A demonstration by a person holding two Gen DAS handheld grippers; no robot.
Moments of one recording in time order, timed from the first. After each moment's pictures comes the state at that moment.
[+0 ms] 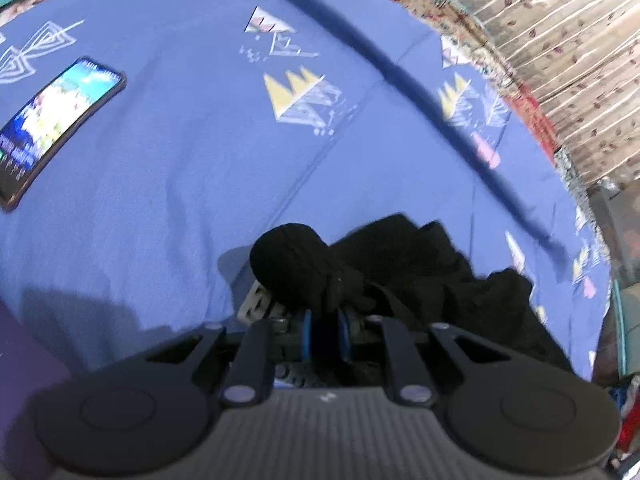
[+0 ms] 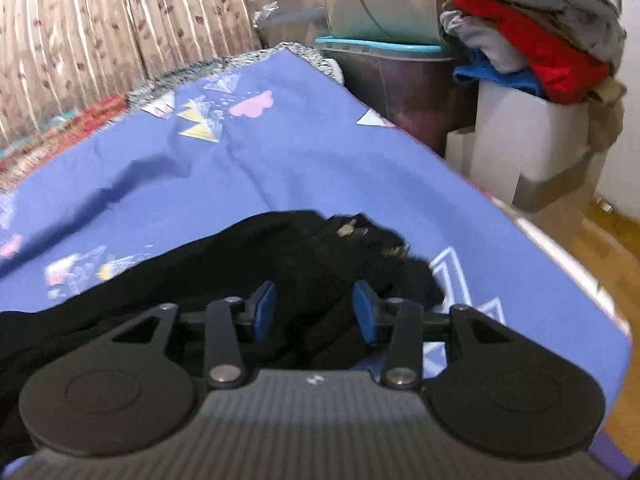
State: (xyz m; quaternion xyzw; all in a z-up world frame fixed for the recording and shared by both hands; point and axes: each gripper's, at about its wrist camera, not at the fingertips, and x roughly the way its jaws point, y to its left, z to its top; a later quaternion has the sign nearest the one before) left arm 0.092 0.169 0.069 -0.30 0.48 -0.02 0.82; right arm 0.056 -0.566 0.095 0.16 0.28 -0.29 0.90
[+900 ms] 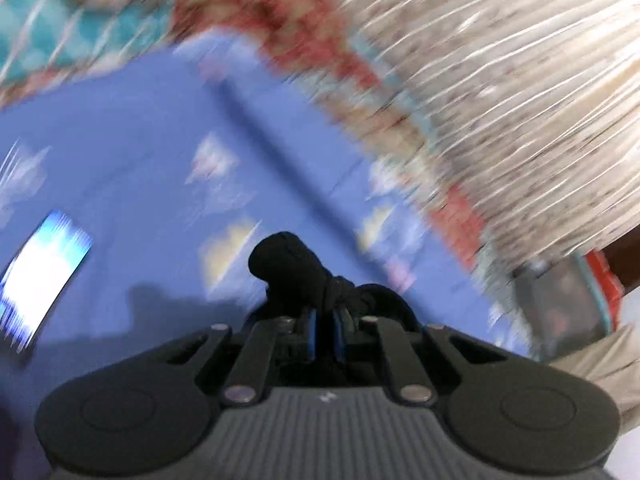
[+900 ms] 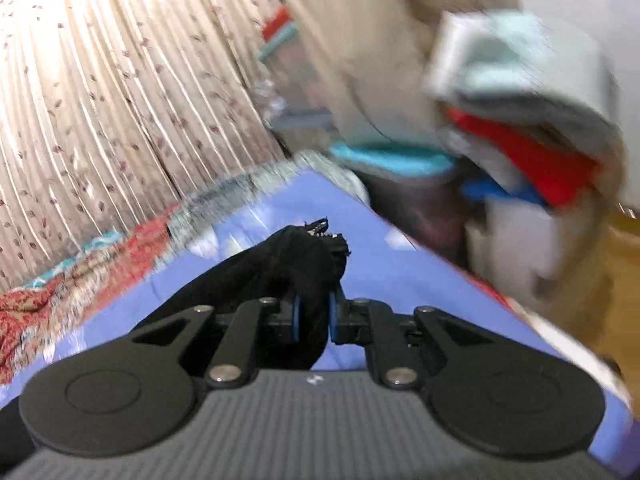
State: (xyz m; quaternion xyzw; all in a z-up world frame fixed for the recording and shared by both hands) left arm 0.127 0.250 0.169 -0.37 0.39 -0.06 0.84; right arm -0.017 -0.587 0.203 0.25 0.17 -0.26 0.92
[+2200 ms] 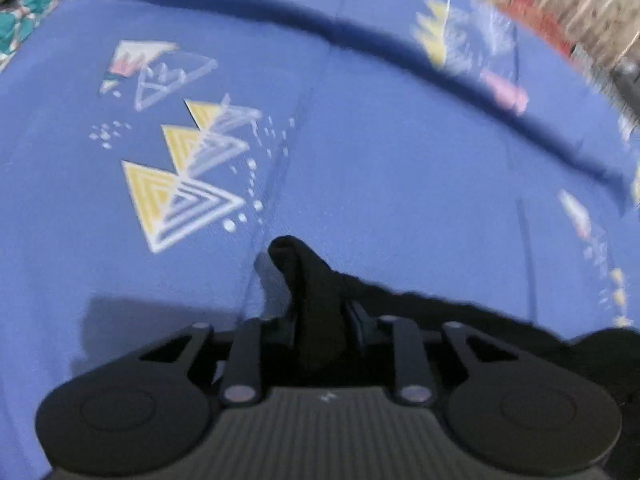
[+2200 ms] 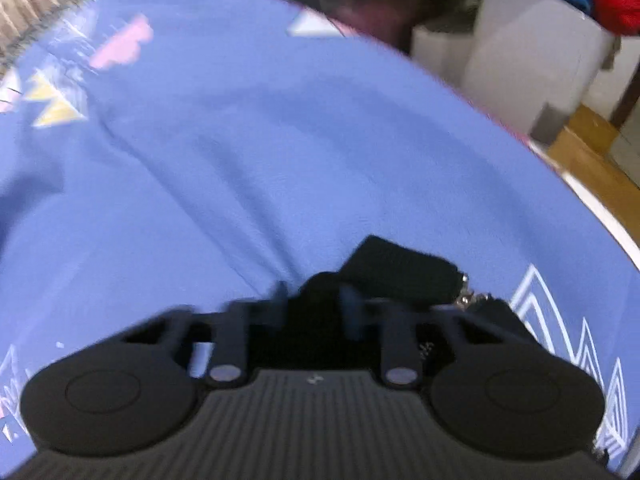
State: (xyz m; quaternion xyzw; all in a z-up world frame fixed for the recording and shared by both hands) left arm 0.271 0.116 0.041 -0.13 0.54 -0.07 0.83; right arm 0.188 -0.630 0.077 0.30 0.36 -0.37 0.80
